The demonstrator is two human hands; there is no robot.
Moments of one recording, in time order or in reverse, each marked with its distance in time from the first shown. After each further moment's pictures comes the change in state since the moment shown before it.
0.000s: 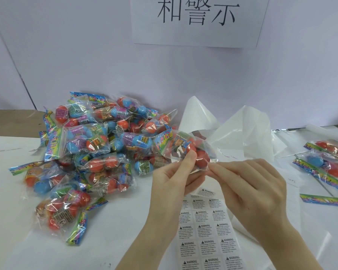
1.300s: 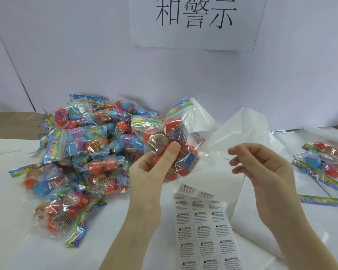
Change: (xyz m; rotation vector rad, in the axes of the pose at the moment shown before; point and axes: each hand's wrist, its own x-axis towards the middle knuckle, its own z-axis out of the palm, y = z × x) left_hand 0.011 0.012 -0.017 0.136 0.167 0.170; right_hand 0.020 0.003 -0.017 1.096 0.045 1.190
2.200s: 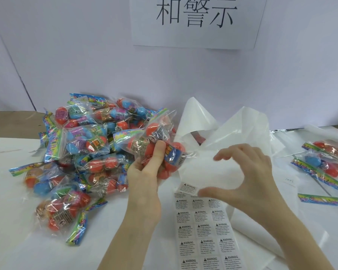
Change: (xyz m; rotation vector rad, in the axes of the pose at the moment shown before) left_hand 0.007 -0.005 -0.001 -0.197 0.124 -0.064; right_hand 0.002 0.015 -0.004 -1.030 -0.188 -0.368
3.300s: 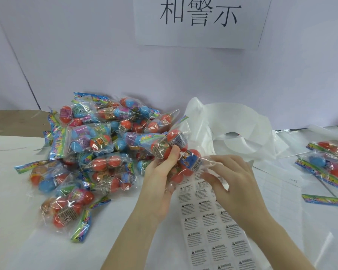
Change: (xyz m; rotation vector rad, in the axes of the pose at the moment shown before) left_hand 0.008 -0.010 -0.004 -0.055 -0.215 -0.254; right_hand -0.007 0.007 0.037 -0.058 0.118 -0.151
